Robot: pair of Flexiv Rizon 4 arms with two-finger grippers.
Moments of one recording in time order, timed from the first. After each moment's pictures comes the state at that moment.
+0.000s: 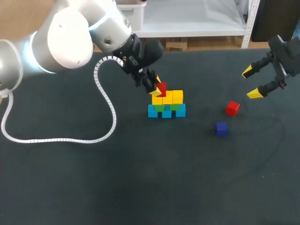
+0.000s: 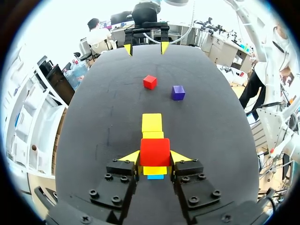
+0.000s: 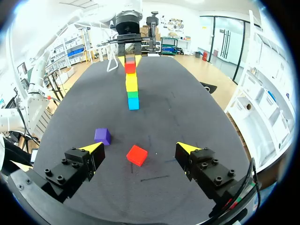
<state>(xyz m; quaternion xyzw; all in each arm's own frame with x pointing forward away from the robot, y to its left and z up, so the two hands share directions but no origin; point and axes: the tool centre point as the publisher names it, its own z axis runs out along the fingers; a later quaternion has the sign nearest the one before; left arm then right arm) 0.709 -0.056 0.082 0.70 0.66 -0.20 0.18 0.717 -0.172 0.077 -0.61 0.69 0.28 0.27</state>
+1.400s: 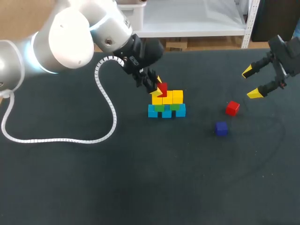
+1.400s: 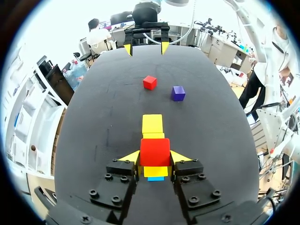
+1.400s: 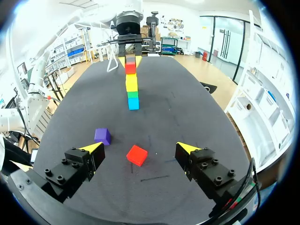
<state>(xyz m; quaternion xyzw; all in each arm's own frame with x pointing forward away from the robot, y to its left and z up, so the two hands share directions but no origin) 0.710 -0.058 0.080 0.70 0.66 -0.20 0.18 0.717 -0.172 0.077 -0.61 0.69 0.28 0.27</state>
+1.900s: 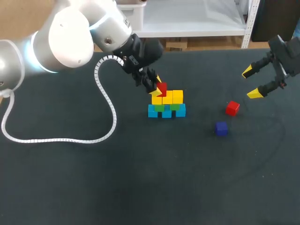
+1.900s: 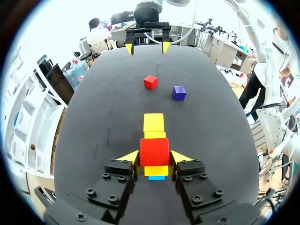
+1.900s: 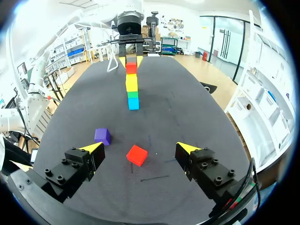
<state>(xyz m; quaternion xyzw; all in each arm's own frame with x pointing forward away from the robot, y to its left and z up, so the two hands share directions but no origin) 0.712 -0.057 0.080 0.70 0.66 -0.20 0.18 0.717 -0.172 0.077 -0.61 0.69 0.28 0.27</state>
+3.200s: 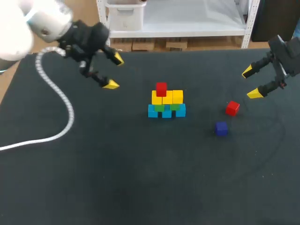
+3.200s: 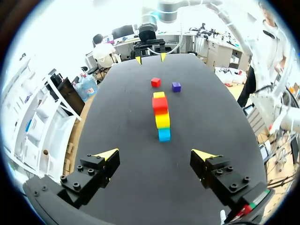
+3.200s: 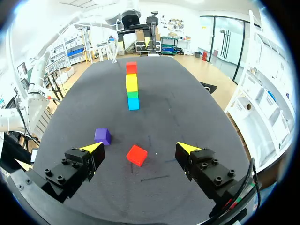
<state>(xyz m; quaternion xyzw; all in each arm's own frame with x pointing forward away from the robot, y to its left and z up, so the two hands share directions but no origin) 0.729 0.069 0.125 0.71 0.63 -0.20 0.25 0.717 -0.172 0.077 -0.61 0.69 0.28 0.27</state>
